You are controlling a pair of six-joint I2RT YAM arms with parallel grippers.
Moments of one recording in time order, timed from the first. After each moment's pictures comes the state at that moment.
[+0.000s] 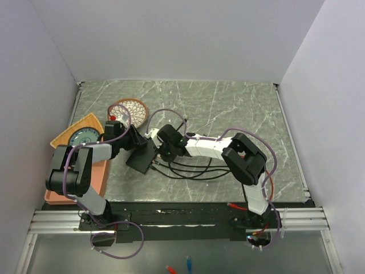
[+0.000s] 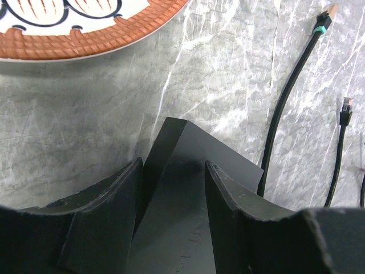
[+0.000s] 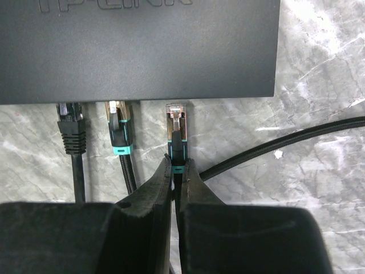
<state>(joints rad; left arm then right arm) -0.11 1.61 0.65 0.26 0.35 -0.55 0.91 2.00 1.32 -0.27 -0.11 -0.10</state>
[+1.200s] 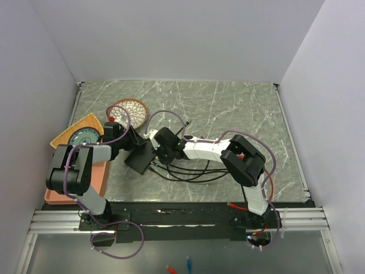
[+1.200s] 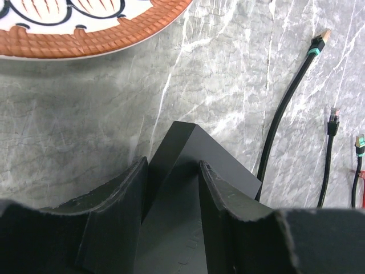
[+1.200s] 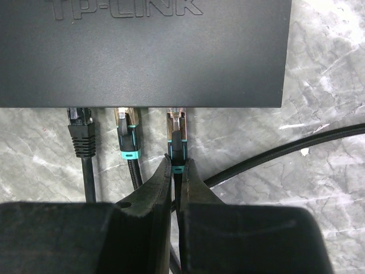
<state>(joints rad) -0.10 1.62 0.61 0.33 0.38 -0.57 0.95 2.00 1.32 -0.25 -0.06 0.02</state>
